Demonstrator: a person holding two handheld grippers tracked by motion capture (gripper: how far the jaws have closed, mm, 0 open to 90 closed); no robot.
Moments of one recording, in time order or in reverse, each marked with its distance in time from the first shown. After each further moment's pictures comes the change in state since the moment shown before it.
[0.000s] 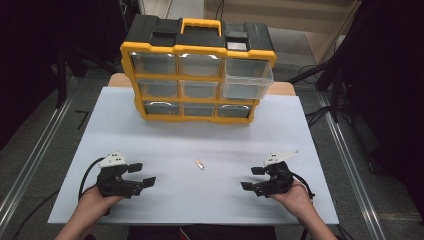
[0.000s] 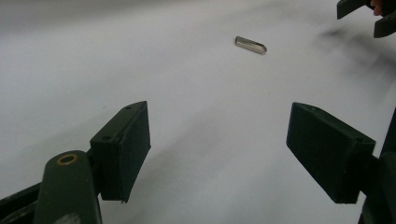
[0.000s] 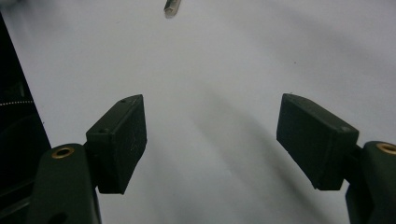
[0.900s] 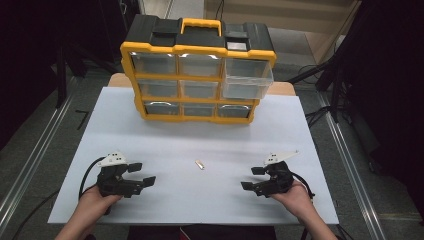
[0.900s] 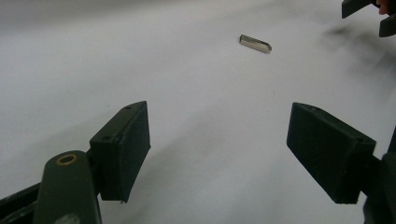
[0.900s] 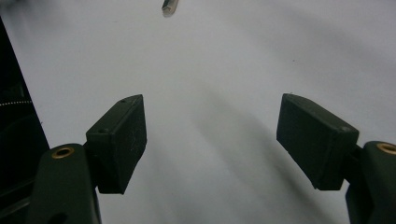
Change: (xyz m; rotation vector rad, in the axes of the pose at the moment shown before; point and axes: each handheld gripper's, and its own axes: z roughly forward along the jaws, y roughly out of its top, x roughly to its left) left arm 0.001 0.000 0.001 0.004 0.008 -0.004; right arm -0.002 0.000 0.001 0.003 0.001 0.009
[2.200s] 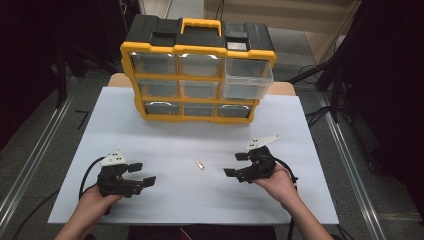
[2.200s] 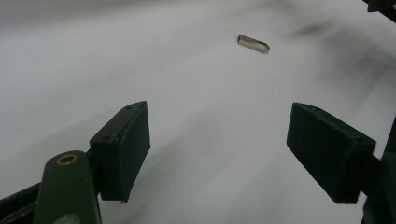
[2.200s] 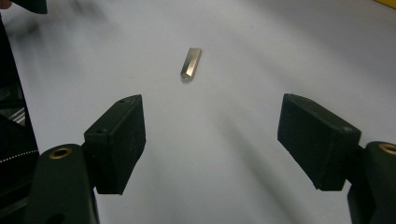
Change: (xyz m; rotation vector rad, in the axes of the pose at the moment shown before) left arm 0.001 0.000 0.001 0.001 -0.008 -0.005; right arm 0.017 0.058 0.022 -0.025 0.003 -0.080
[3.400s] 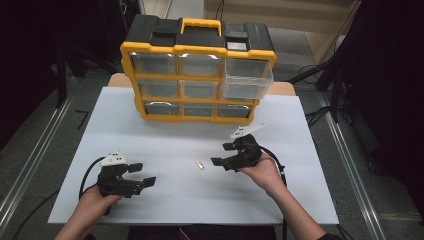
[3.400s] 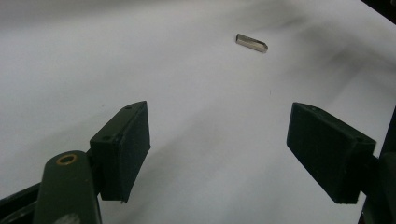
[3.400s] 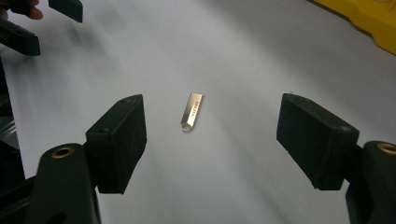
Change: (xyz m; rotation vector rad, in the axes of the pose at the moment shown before) left arm 0.000 0.000 0.000 0.002 -0.009 -0.001; right arm 0.002 0.039 0.025 -0.004 -0.001 -0.013
